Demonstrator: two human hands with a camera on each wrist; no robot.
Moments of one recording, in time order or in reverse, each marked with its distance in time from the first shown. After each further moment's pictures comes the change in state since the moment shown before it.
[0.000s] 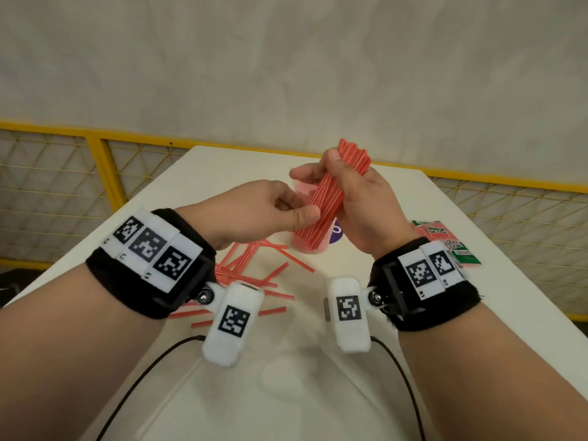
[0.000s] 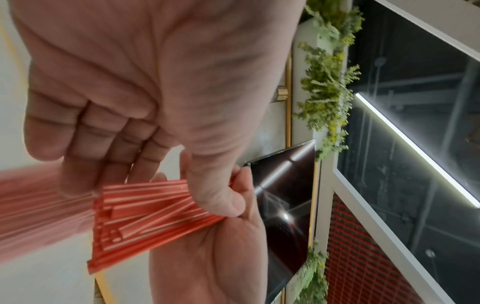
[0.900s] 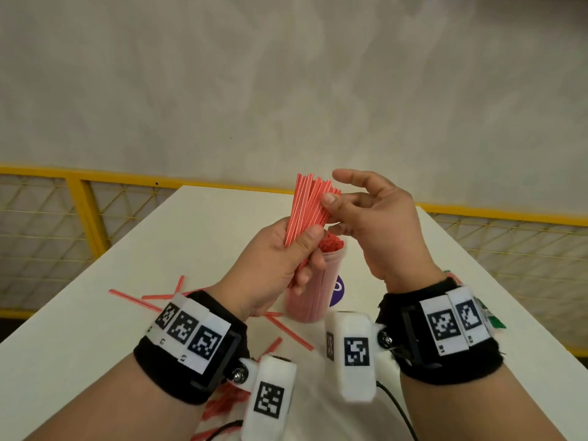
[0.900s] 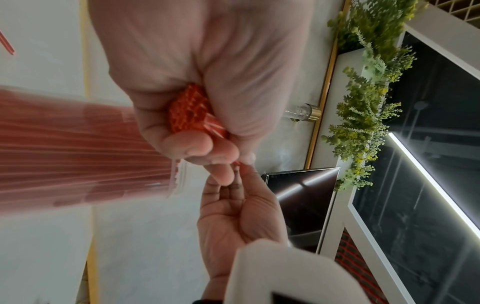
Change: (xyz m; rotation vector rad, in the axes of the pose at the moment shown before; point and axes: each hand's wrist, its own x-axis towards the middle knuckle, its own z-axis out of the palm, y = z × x) left_hand 0.067 -0.010 0.033 -0.785 0.106 0.177; right_hand 0.060 -0.004 -0.030 0.027 0.251 -0.063
